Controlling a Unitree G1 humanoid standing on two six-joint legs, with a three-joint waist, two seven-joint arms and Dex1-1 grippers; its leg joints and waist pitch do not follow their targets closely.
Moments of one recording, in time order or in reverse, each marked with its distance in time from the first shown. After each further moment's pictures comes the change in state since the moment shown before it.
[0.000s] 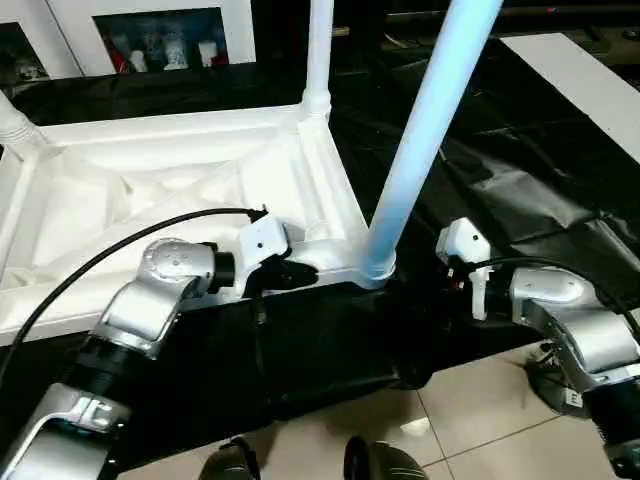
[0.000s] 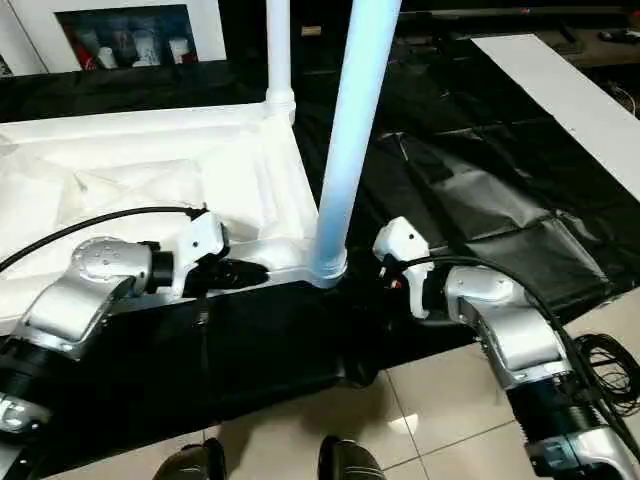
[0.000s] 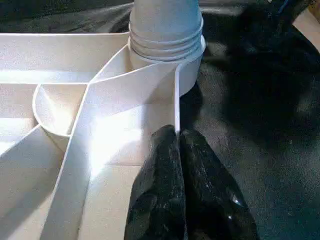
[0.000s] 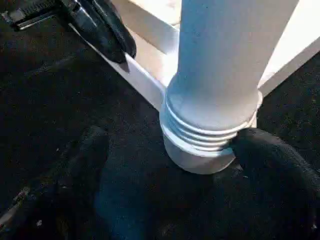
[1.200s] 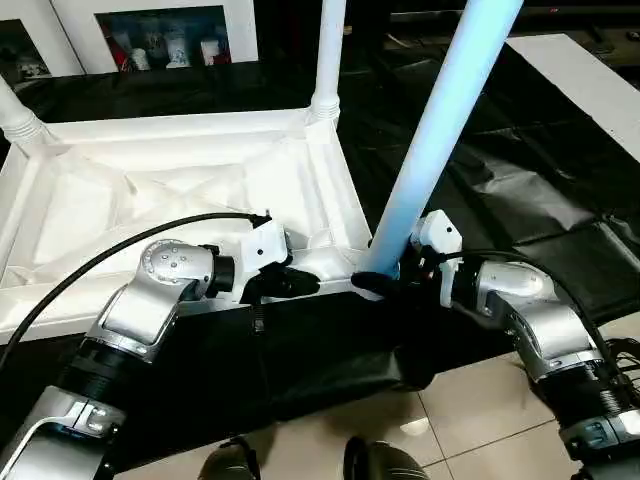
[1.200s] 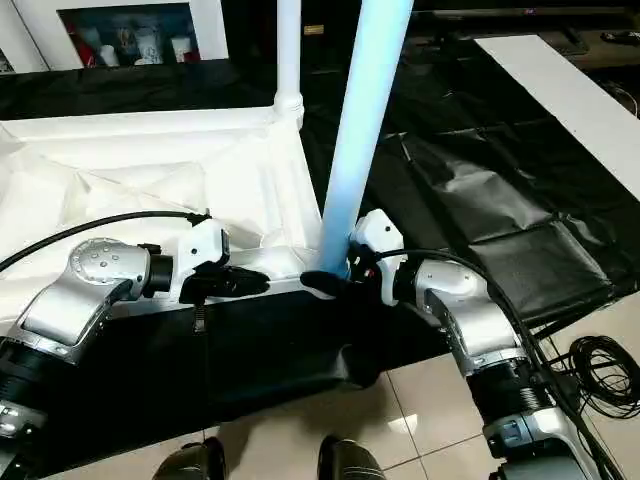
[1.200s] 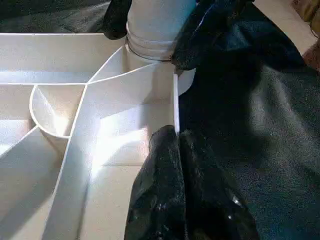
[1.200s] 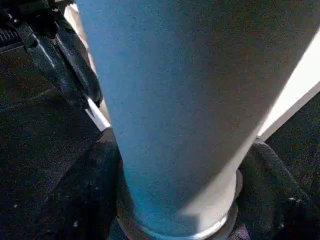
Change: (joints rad) left arm 0.012 0.014 -0.018 -0.033 -0.005 0.004 -0.036; right arm -0.072 0.131 0.005 0.175 -0.046 -0.151 -0.050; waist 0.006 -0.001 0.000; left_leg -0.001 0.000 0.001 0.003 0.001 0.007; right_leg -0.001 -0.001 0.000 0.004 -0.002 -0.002
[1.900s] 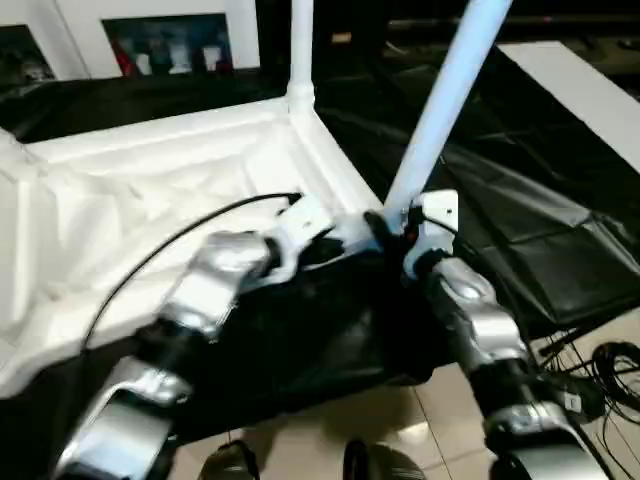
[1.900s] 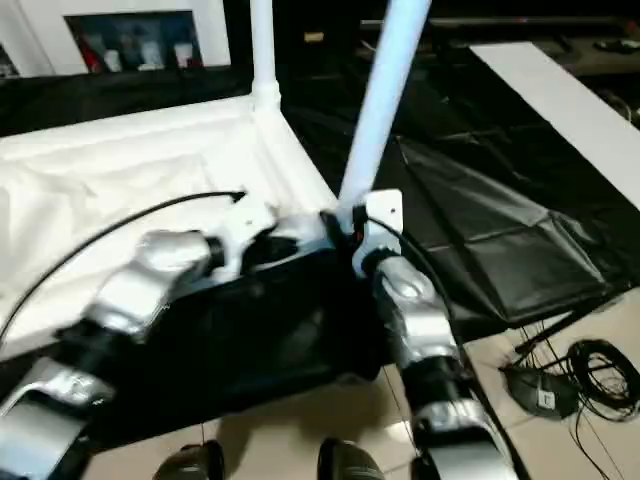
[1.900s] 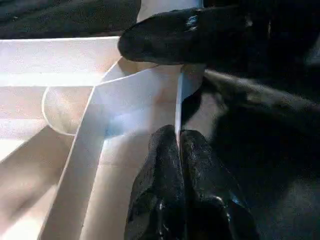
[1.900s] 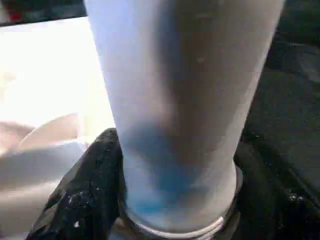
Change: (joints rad) left arm -0.176 -0.302 -0.005 0.245 0.139 0.087 0.441; right arm -0.113 0.390 -0.233 0.278 -0.079 -0.108 -0.860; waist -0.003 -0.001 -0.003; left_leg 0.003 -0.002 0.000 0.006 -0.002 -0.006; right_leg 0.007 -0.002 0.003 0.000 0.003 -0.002
